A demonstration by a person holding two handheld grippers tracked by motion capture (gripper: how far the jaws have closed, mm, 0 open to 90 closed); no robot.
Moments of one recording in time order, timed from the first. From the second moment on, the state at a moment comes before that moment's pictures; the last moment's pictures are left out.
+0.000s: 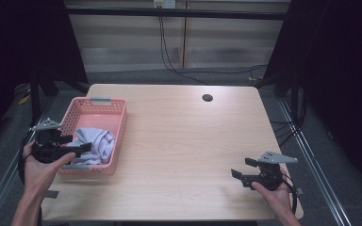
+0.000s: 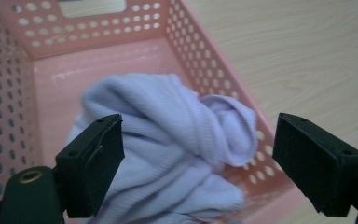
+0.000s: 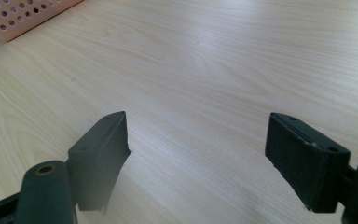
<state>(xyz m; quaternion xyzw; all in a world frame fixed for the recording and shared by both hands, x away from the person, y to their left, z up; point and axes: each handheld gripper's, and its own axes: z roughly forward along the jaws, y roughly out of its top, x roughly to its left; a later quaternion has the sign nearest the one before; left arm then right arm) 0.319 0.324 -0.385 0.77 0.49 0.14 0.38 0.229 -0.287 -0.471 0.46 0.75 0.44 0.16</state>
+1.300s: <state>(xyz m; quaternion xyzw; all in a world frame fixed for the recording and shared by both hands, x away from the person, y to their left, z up) 0.417 0.290 -0.467 0.86 0.50 0.01 0.09 0.230 -0.280 -0.474 0.44 0.77 0.45 0.13</state>
